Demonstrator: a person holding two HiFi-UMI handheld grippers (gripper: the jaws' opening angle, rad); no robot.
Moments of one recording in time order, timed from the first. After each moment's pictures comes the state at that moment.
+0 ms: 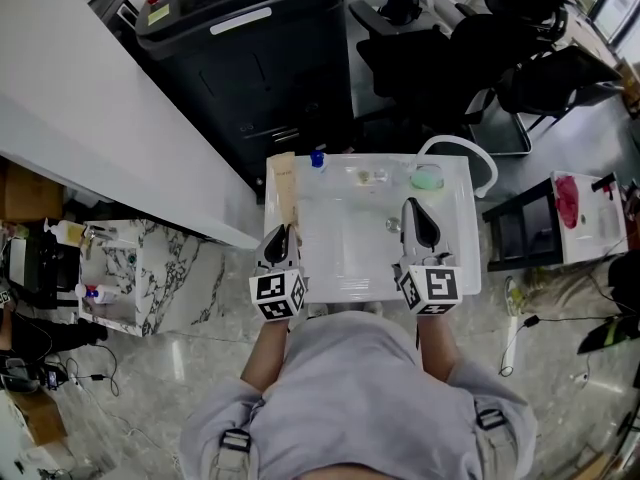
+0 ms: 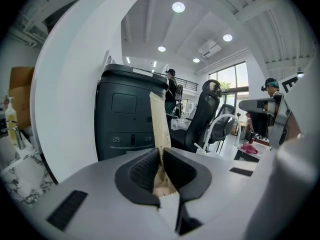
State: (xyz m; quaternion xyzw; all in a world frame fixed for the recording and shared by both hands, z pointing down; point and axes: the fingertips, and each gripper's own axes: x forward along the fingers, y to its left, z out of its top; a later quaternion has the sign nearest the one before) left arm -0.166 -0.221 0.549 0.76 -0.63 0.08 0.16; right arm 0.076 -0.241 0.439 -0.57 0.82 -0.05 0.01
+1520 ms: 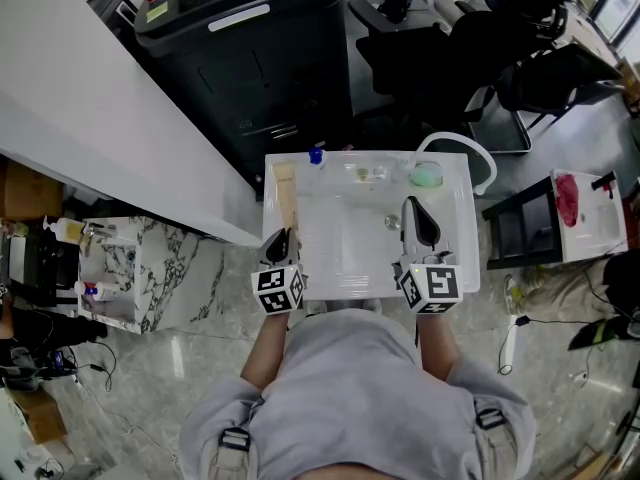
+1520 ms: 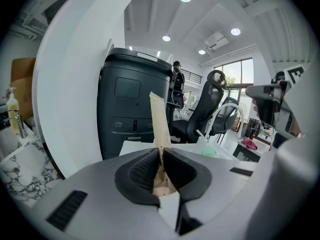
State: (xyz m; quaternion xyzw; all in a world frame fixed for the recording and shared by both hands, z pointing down) left arm -0.170 -0.215 0.597 0.74 -0.63 0.12 0.21; right arm 0.080 -0.238 0.439 -0.57 0.82 -0.06 0.02
